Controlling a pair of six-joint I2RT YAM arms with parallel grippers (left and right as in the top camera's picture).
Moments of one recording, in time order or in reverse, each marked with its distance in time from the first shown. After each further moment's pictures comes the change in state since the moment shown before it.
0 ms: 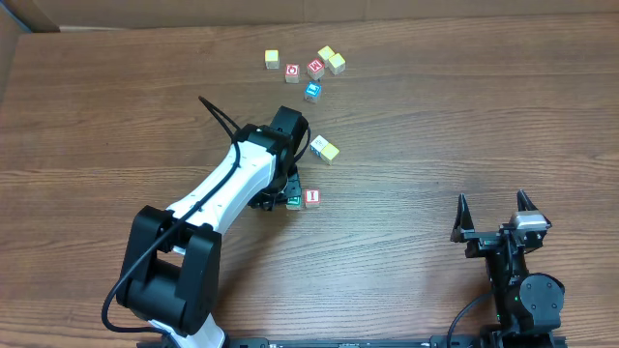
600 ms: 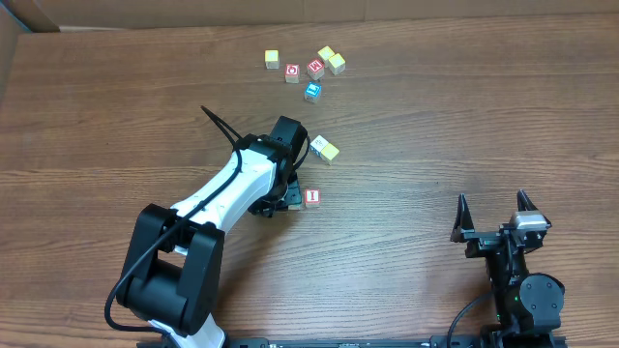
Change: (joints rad) left arm -0.002 0.000 -0.080 0.084 0.018 -0.001; right arm 0.000 0.000 0.000 0.000 0.000 0.000
